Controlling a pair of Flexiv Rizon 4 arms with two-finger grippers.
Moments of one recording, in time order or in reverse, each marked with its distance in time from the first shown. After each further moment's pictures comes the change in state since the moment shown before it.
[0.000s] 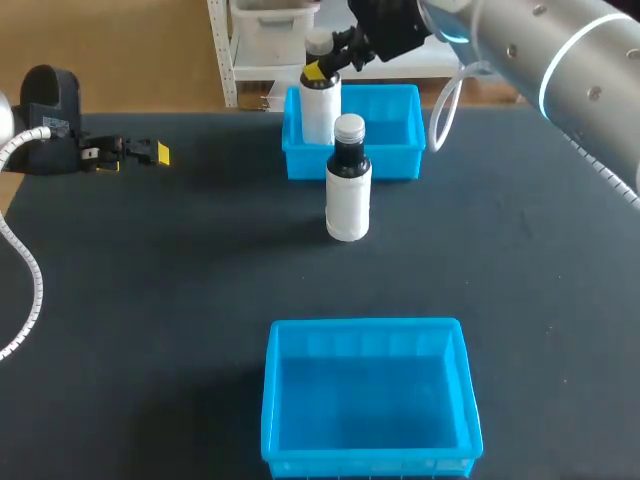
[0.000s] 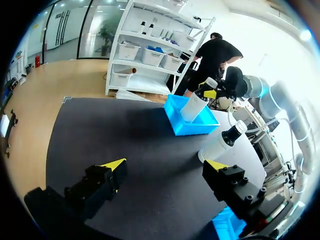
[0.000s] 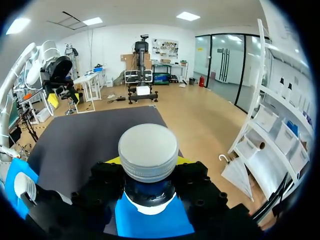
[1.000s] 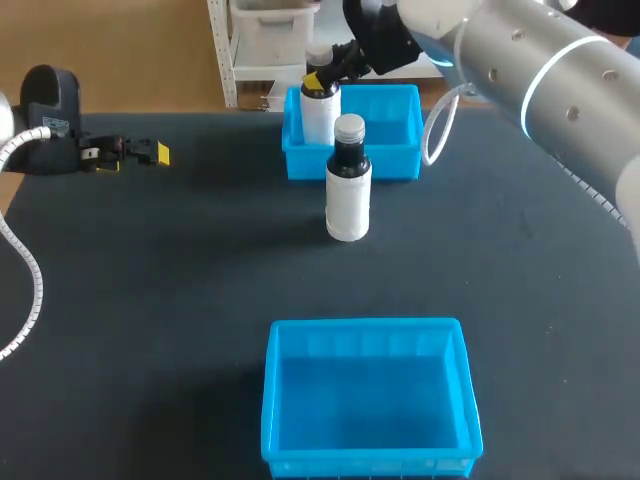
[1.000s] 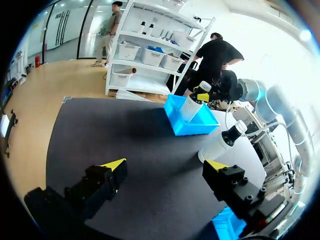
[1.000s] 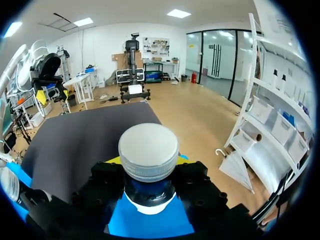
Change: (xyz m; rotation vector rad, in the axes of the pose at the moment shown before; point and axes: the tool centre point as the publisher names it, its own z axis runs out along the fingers) left arm 0.000 0.000 0.000 0.000 0.000 0.000; right arm 0.019 -0.012 0.015 0.057 0.009 0.053
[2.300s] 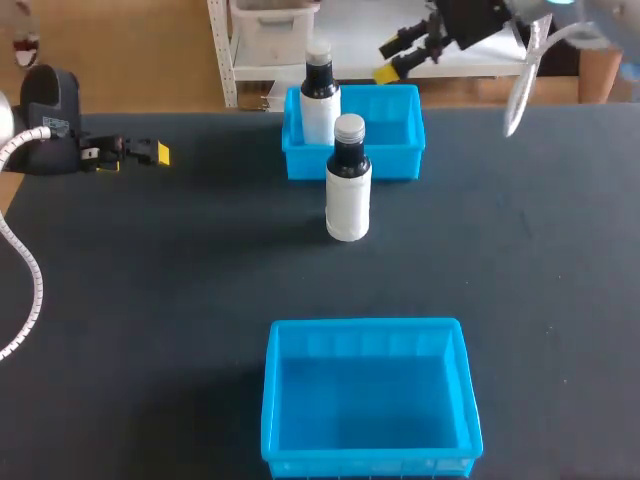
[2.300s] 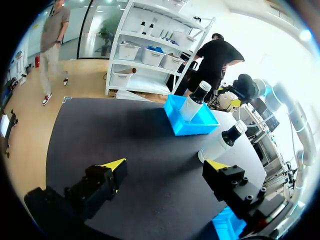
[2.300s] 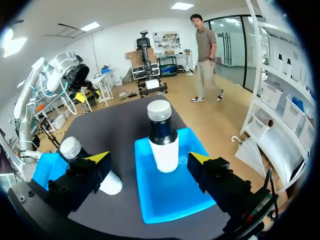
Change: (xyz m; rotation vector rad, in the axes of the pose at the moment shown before) left arm 0.000 0.000 0.000 0.000 0.000 0.000; right arm 0.028 0.007 -0.125 -0.199 0.054 0.076
